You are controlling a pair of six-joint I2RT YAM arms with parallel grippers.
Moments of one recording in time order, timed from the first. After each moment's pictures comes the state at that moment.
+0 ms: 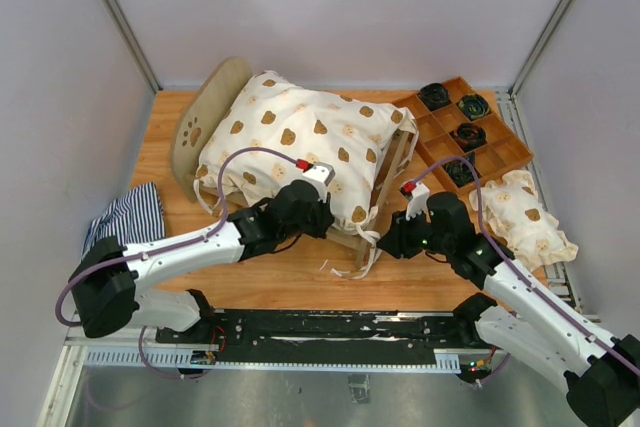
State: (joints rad) left arm -0.97 1.28 0.81 -0.10 -0.20 -0.47; right arm 0.58 0.77 0.51 -0.36 -0.32 0.31
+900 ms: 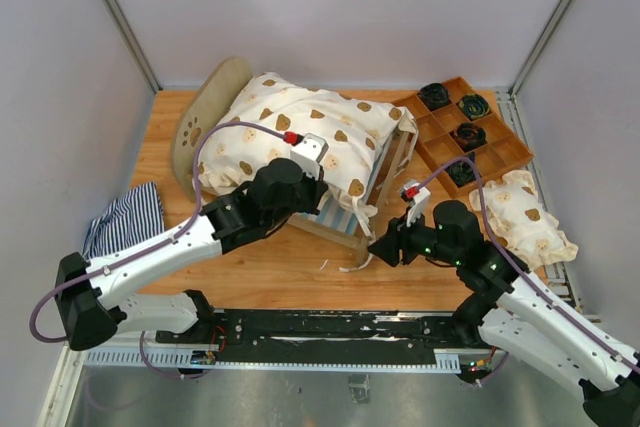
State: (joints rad) left arm -0.97 1.17 0.99 -0.22 -0.33 -0.27; right arm 0.70 0.64 0.54 -0.37 -0.28 0.33
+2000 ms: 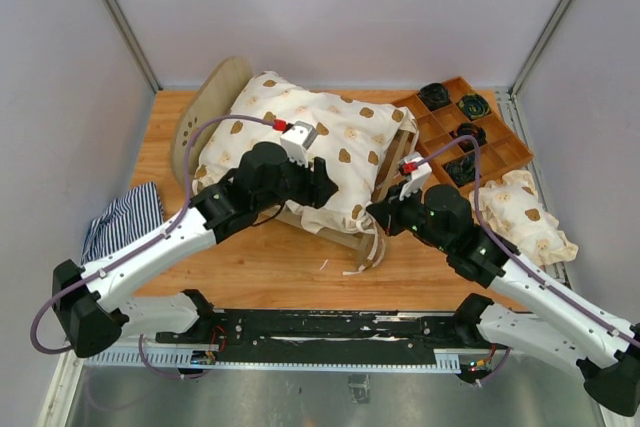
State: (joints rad) left arm -0.83 1.17 1.06 -0.28 -0.07 -0.35; right arm 0.81 0.78 0.69 -0.21 0.05 0.33
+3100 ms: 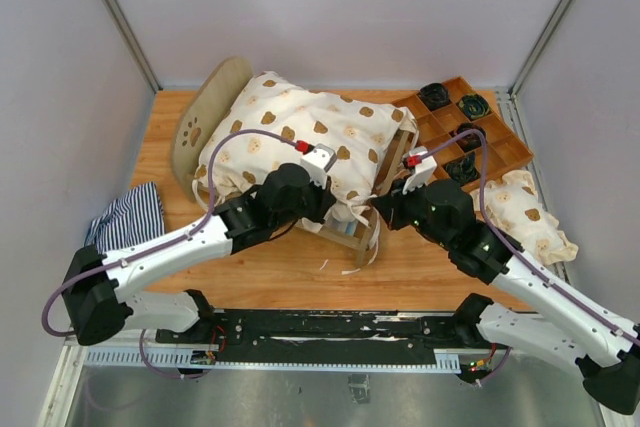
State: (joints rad) left arm -0.95 1.24 0.91 -0.14 -0.18 -0.34; right arm 0.81 0.81 0.73 -0.26 0.16 0.34
